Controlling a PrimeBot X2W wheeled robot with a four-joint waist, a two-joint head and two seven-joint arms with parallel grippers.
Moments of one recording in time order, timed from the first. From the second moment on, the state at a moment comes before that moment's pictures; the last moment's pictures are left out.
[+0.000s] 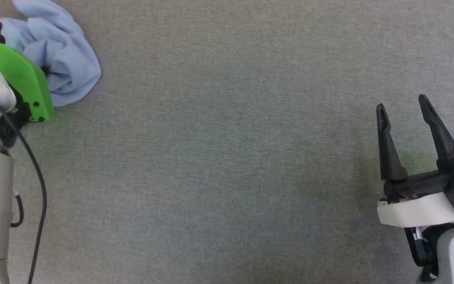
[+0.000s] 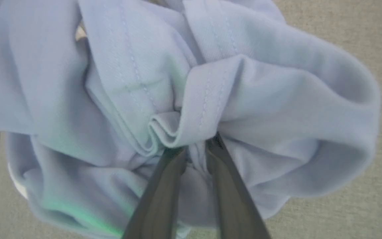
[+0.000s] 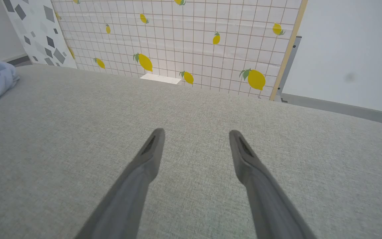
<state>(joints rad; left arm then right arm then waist) -0.77 0.46 -0.07 0.41 -0.42 -0.06 0.70 -0.12 -0.07 -0.02 -0.24 -0.04 0.13 -0.11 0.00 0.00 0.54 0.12</state>
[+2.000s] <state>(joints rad) -1.12 0.06 -0.26 0.13 -0.68 0.04 0.60 0.00 -0.05 -0.20 -0.06 0.09 0.13 -0.22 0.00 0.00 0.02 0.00</state>
